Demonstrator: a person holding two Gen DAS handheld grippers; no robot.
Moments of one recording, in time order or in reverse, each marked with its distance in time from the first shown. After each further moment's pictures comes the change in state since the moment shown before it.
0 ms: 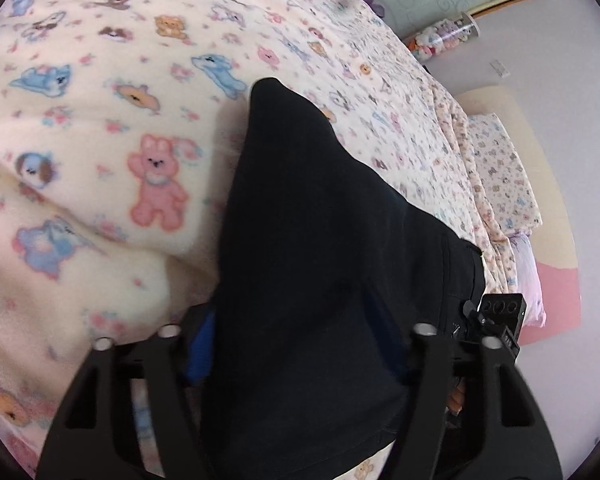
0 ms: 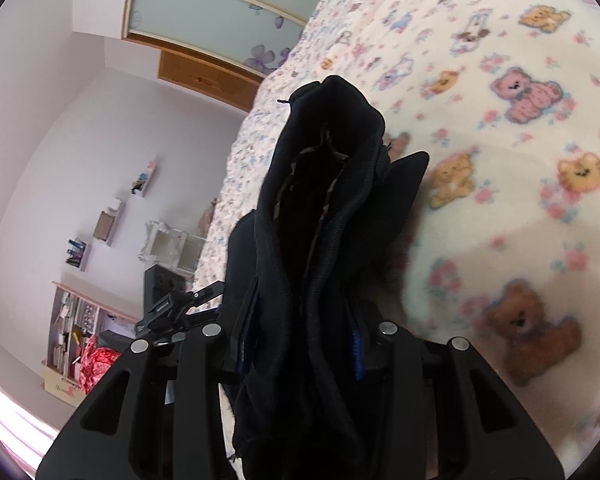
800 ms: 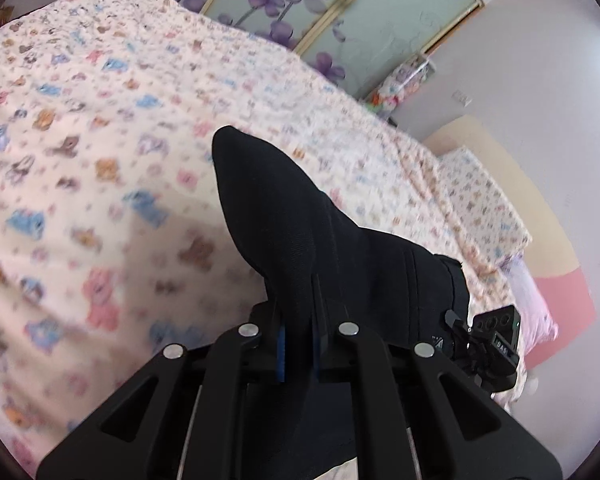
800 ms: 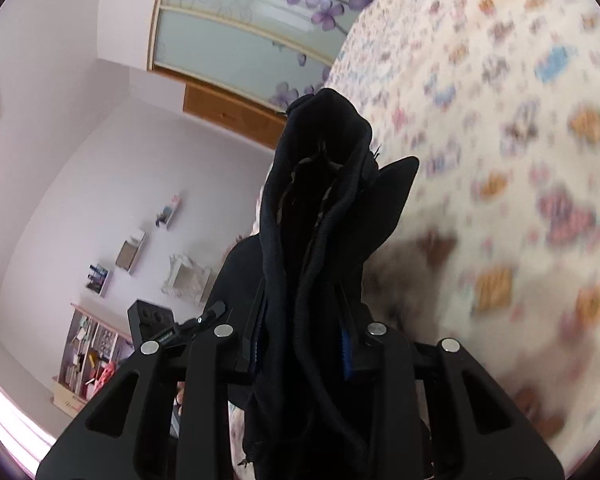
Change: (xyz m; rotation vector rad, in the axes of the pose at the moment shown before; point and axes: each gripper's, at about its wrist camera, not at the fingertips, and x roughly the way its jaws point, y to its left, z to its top) left arm -0.036 -0.093 0.021 0.149 -0.295 -0.011; right arm -0.016 0.029 0.052 -0.022 -0.157 0.102
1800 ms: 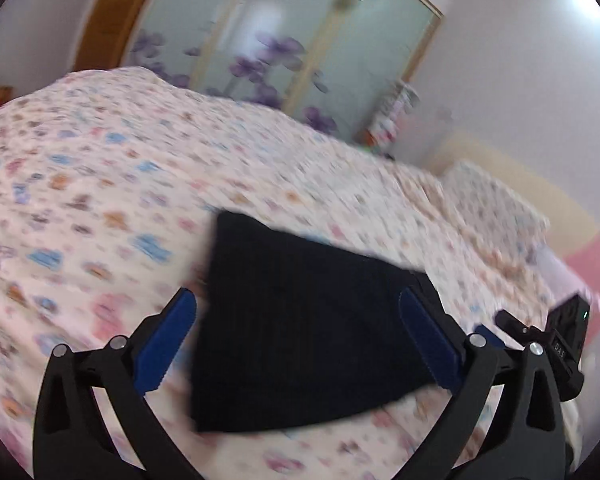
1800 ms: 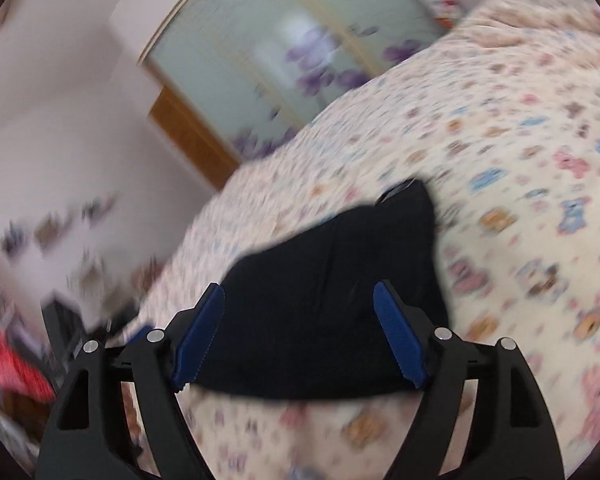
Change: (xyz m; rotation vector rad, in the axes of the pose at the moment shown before) left arm -0.005 -0.037 -0.061 0.219 -0.205 0.098; right arm -0.013 0.062 -0.057 -0.330 -0.183 -0.336
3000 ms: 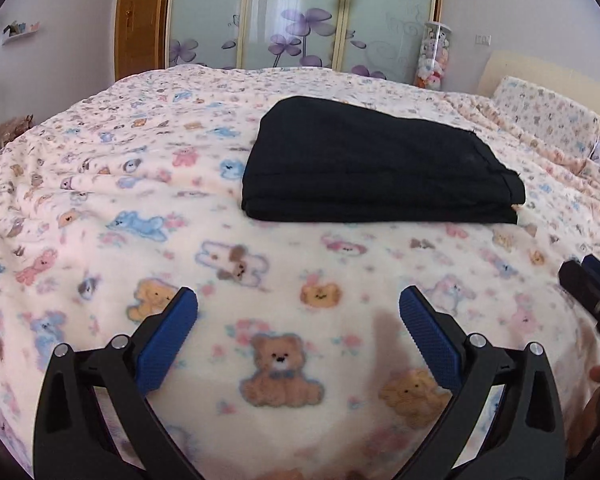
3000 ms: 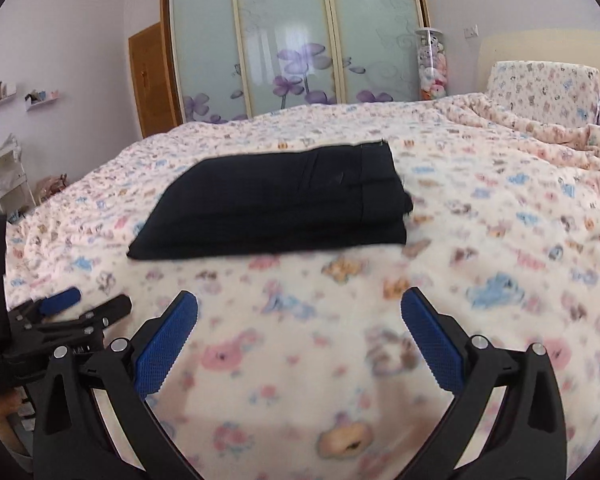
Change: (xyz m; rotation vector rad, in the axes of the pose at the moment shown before) left arm -0.048 -0.016 -0.154 0.161 0.066 0.348; right arm -0.049 0.071 -0.153 -0.369 -0.076 -0.435
